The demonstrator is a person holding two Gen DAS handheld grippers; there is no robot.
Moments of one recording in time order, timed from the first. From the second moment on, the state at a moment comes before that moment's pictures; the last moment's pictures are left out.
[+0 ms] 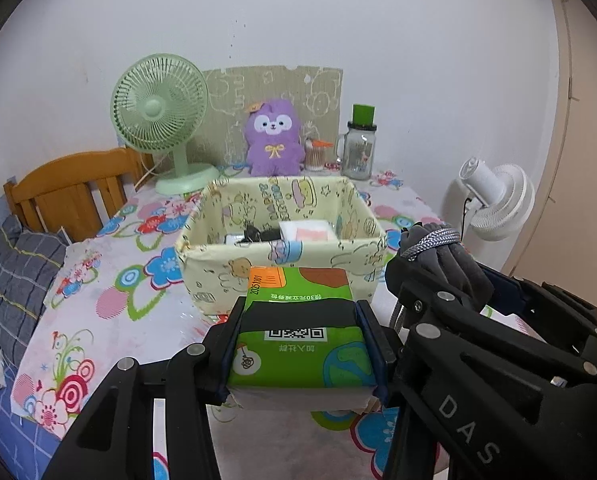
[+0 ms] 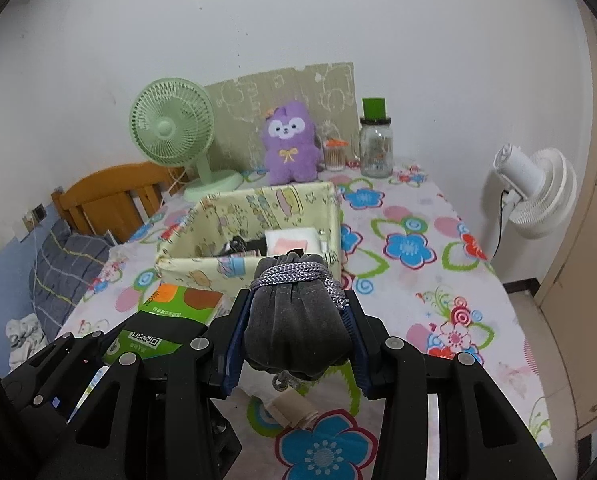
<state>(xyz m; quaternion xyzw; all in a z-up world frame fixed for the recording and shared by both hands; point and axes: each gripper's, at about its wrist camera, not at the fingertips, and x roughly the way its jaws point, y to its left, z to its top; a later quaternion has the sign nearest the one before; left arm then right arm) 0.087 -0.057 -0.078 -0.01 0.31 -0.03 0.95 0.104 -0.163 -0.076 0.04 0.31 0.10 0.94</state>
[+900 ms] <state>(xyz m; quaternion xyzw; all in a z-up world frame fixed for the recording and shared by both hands) 0.079 -0.043 -0.037 0.00 0.26 -0.03 0.96 0.101 -0.144 -0.031 0.01 0.28 0.10 0.95</state>
